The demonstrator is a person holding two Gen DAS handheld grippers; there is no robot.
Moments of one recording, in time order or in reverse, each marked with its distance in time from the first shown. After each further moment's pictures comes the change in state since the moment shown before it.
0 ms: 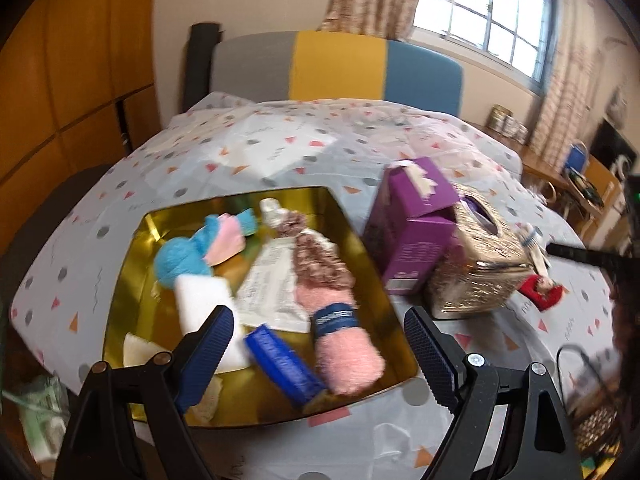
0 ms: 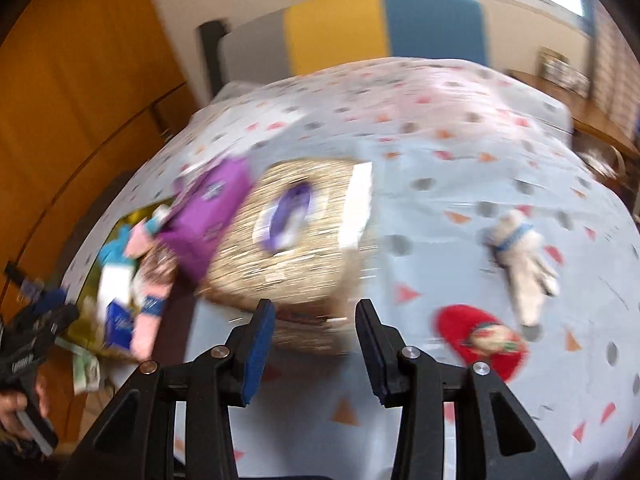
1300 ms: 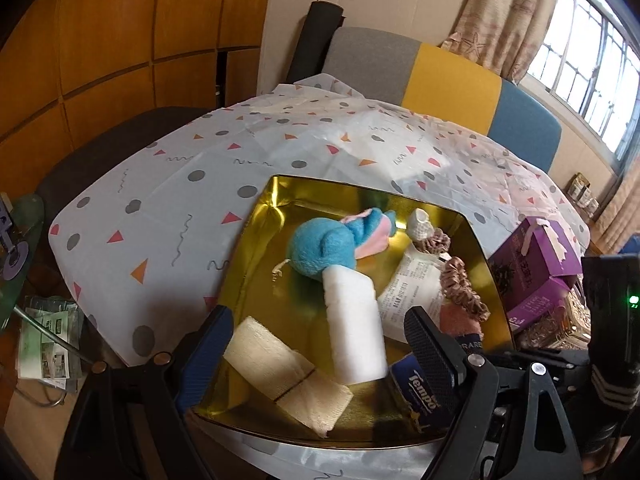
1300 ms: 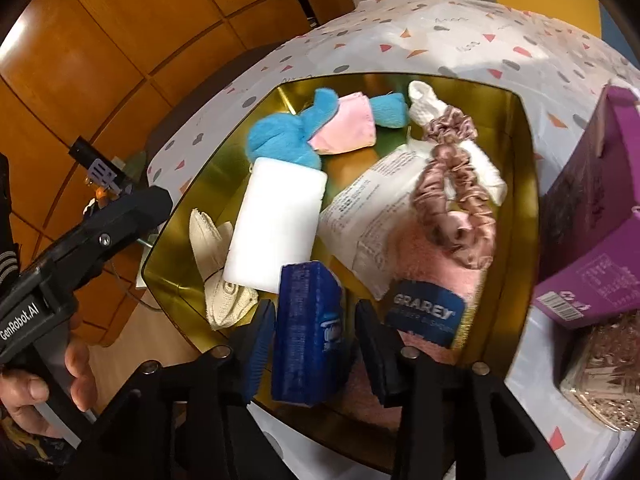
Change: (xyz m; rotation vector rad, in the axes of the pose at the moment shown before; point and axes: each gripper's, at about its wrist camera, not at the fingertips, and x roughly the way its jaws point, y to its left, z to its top) left arm 0.008 0.124 -0.017 -0.333 0.013 0.178; right arm 0.136 0.245 -0.033 -0.355 0.349 0.372
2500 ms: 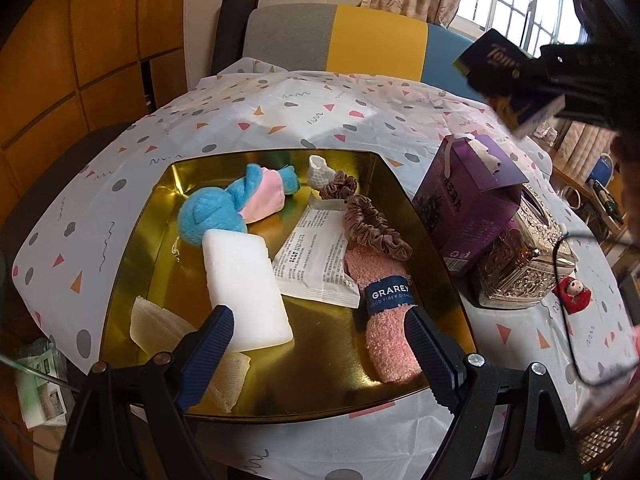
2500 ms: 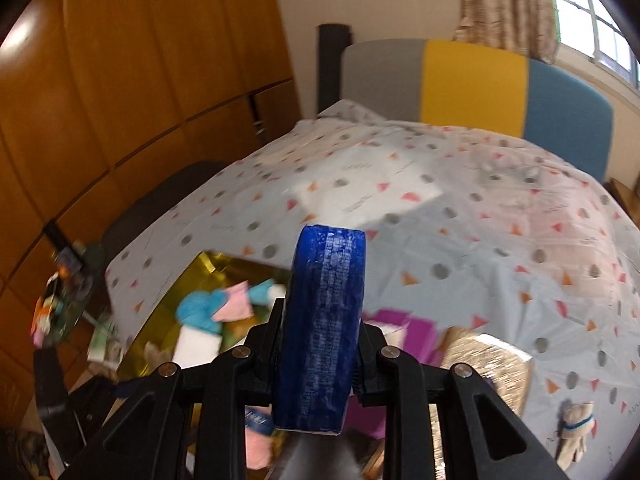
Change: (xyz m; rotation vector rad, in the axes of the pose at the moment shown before) left arm 0.009 -0.078 -0.030 0.220 0.076 -0.101; right arm -0.152 -0.050 0.071 -0.041 -0.323 -0.212
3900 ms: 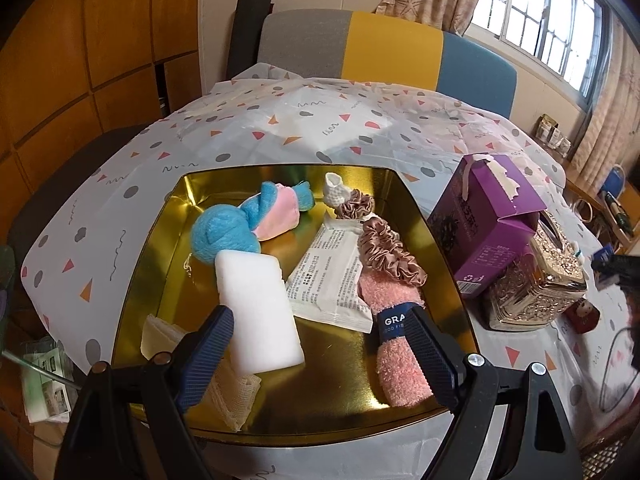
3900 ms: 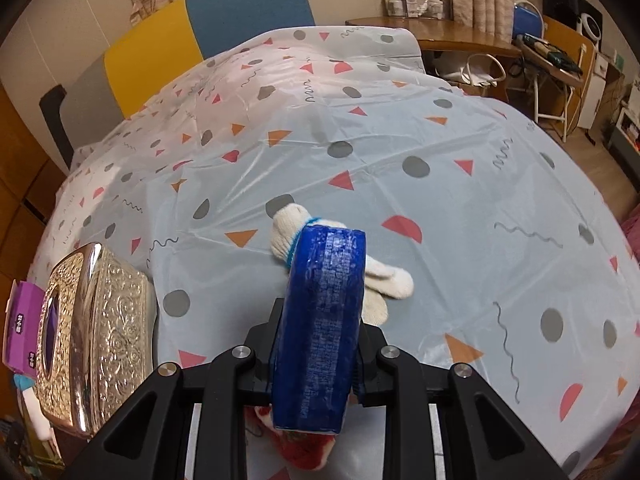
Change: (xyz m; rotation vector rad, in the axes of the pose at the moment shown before) left arm 0.002 0.002 0.016 -0.028 -0.018 0.043; right arm -0.079 -0.287 -0.194 0.727 0.067 -0.516
